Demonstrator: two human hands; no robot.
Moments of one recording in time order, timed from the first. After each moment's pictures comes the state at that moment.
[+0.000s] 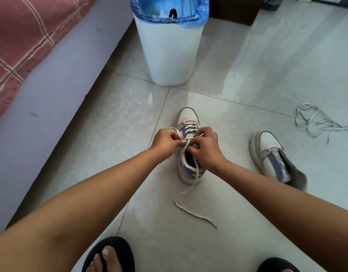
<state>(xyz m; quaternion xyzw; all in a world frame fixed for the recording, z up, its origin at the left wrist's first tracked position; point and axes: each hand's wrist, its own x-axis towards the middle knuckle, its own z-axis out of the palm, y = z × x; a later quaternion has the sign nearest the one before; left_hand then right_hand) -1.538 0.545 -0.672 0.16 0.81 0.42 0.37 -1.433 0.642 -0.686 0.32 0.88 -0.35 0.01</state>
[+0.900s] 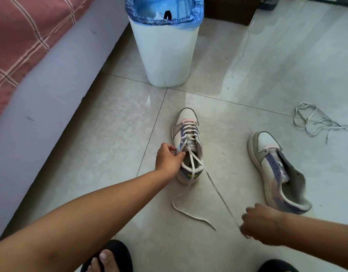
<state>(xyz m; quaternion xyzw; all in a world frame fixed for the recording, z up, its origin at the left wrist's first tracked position) -1.495 0.540 -0.695 0.02 0.83 0.43 0.36 -1.280 0.650 -0.649 -0.12 0.83 0.01 0.55</state>
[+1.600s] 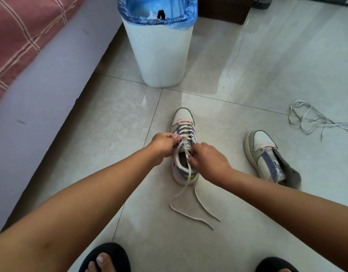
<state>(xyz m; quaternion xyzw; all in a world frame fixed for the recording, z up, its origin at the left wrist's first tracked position) -1.531 0.562 -0.665 0.03 0.76 0.44 0.48 -1.407 0.642 -0.655 0.27 0.92 -0.23 0.15</state>
